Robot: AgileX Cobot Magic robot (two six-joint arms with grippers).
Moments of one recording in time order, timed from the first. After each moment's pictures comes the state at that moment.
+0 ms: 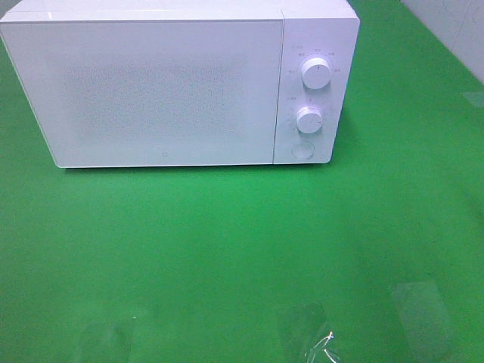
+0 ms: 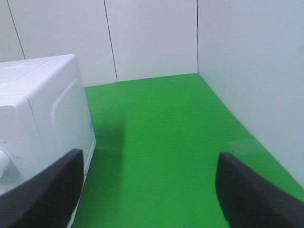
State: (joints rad) left arm -0.01 0.00 -0.52 0.01 1.08 -0.04; right arm -0.03 0.94 -0.22 0.02 -0.65 0.08
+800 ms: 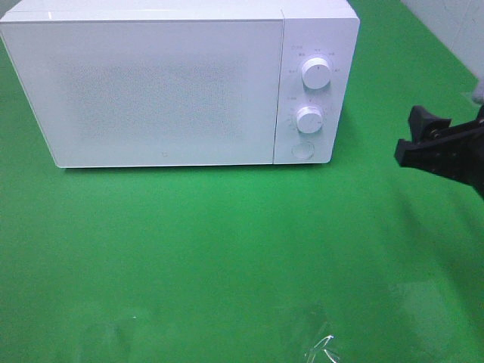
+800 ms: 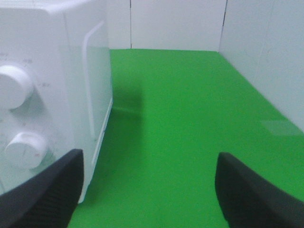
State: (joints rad) left arm -0.01 0.00 -0.52 0.01 1.08 -0.04; right arm 0.46 1.50 -0.22 0.50 -1.19 -0.21
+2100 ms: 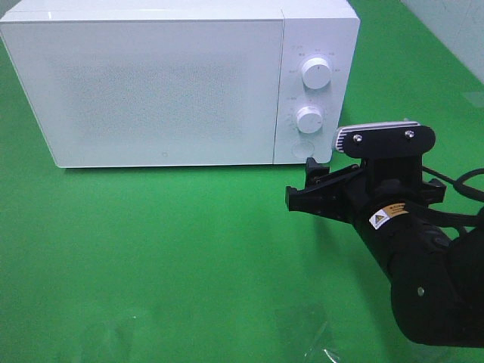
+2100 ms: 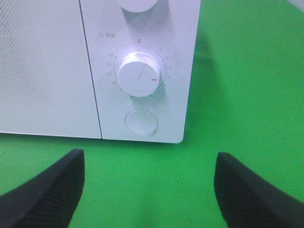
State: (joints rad) left arm -0.01 0.00 -0.52 0.01 1.08 -0.04; right arm 0.85 1.84 -0.43 0.80 -1.21 -0.19
